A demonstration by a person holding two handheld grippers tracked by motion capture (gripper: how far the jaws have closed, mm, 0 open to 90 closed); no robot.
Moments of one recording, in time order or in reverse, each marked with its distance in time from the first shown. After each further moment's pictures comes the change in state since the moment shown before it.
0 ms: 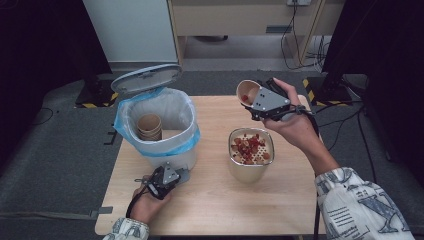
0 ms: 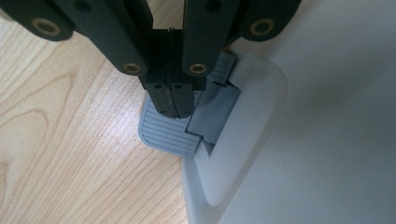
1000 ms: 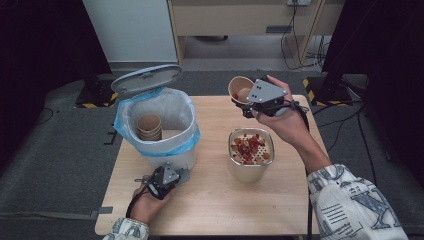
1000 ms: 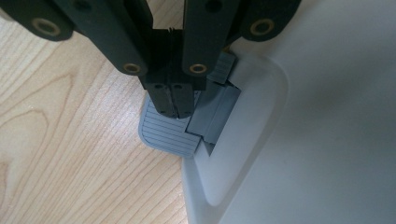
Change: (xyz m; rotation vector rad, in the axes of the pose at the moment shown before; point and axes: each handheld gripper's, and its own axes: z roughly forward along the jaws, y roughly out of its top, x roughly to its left) left arm 0.000 0.000 0.000 0.001 0.000 0.001; right arm -0.002 0.014 0.011 -0.069 0.054 0.172
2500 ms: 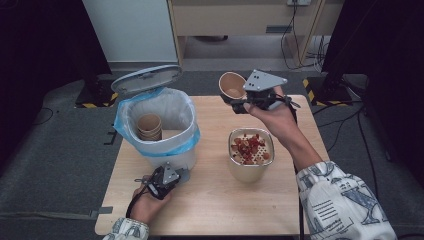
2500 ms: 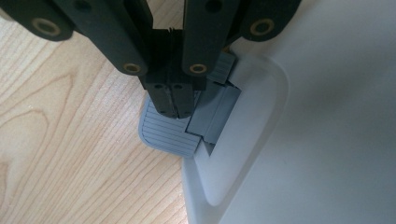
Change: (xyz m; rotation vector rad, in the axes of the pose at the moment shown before) left arm 0.000 0.000 0.000 0.001 0.000 0.001; right arm -0.001 0.015 0.015 -0.099 0.084 0.258
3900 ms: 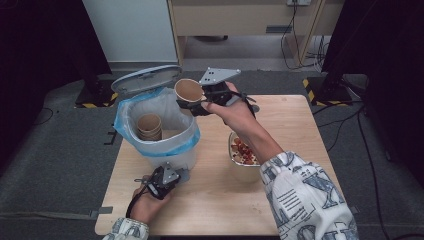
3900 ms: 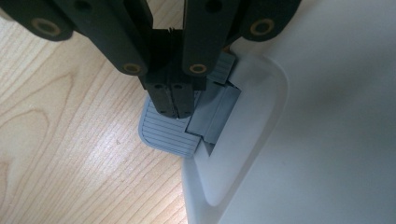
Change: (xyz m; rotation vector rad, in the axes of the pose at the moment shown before) left arm 0.000 0.000 0.000 -0.004 -0.003 -0.006; right arm 0.050 0.039 0.079 -0.018 0.263 0.190
